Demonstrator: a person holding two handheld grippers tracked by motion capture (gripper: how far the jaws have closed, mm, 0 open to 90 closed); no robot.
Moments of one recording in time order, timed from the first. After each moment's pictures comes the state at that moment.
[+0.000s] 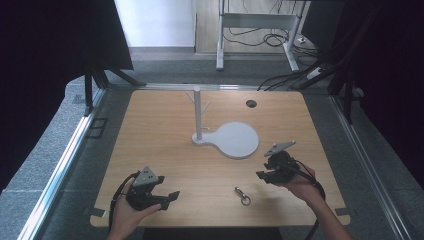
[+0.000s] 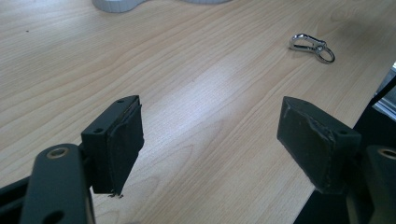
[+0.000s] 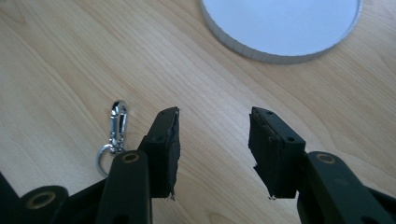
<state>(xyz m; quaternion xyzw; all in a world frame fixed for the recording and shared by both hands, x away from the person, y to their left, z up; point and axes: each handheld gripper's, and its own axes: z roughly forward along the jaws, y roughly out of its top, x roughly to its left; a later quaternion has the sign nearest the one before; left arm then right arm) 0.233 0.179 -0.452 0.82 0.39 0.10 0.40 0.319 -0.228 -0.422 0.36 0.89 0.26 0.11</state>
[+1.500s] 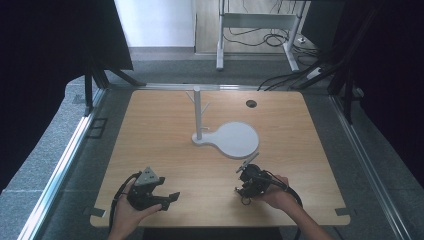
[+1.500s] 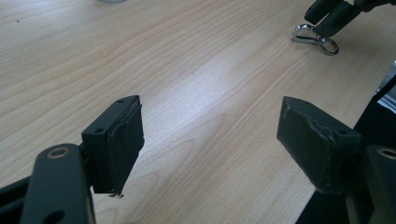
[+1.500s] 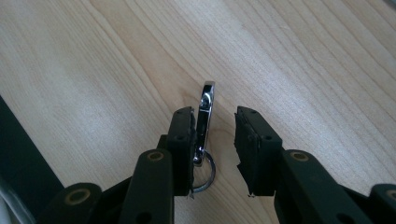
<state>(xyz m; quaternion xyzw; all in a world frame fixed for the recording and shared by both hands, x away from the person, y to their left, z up) 0.236 0.179 -0.458 0.83 0.39 0.09 0.40 0.308 -0.163 -0.468 0.32 0.93 0.17 0.02</state>
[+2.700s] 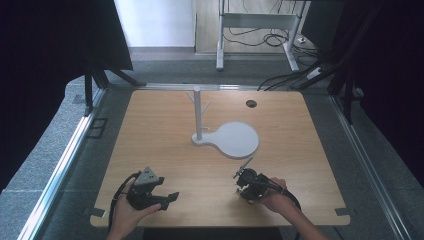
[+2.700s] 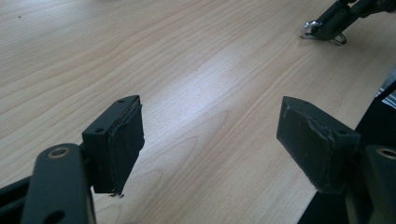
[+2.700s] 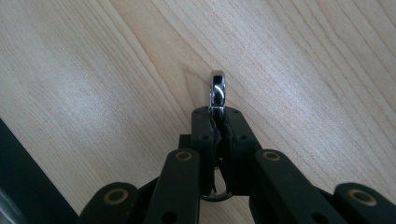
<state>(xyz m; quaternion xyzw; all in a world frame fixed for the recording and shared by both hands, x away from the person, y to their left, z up) 0.238 0.183 -0.459 0.83 0.40 0.09 0.39 0.302 -0.155 -0.478 0.30 0.95 0.12 0.03</state>
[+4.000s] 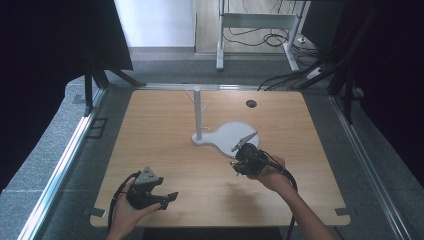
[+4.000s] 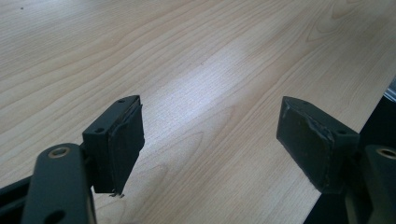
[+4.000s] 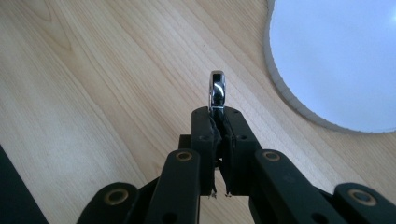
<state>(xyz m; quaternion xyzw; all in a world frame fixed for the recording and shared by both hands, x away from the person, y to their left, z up) 0.240 0.183 -0.463 0.83 0.40 0.09 0.38 0.340 -0.145 -0.417 0.30 0.92 0.23 0.08</state>
